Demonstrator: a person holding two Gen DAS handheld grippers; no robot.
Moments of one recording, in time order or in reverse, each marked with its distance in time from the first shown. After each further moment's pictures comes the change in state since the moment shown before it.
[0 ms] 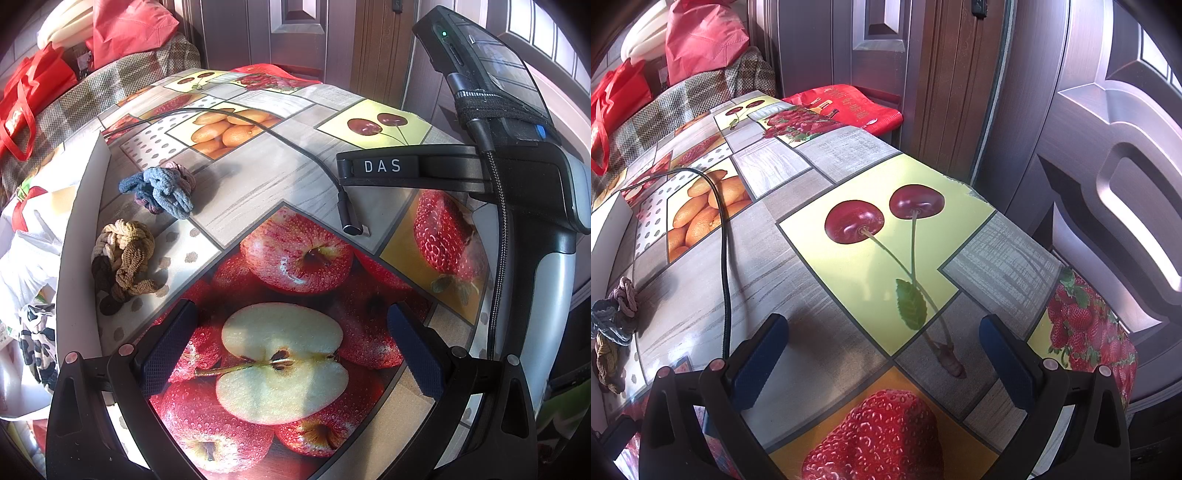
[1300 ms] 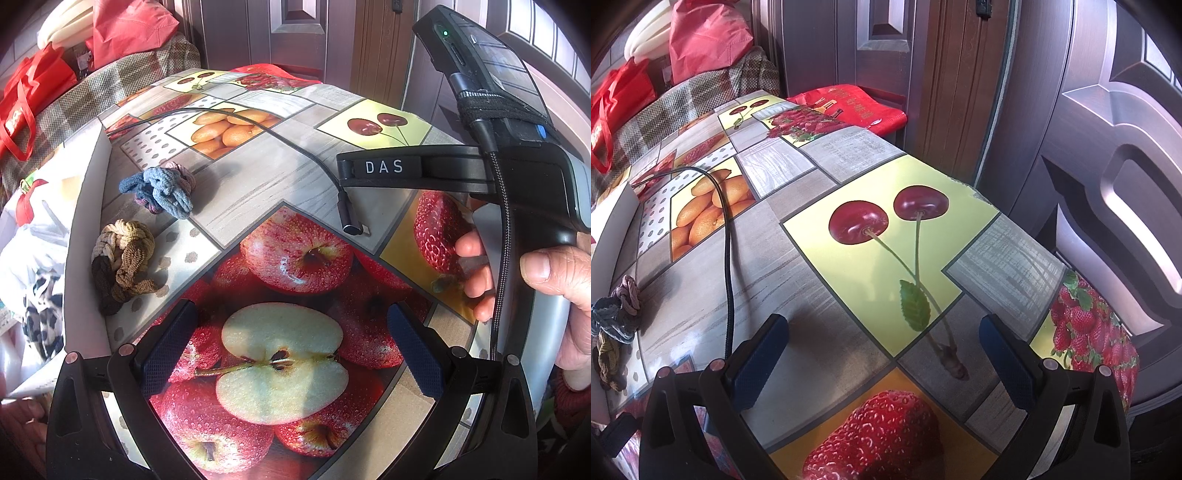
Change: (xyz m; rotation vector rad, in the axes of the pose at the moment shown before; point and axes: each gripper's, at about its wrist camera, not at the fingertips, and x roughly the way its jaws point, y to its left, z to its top) left arm 0.000 0.000 0.000 0.000 0.000 0.000; right arm 0.001 0.000 0.000 -0.015 -0.001 0.020
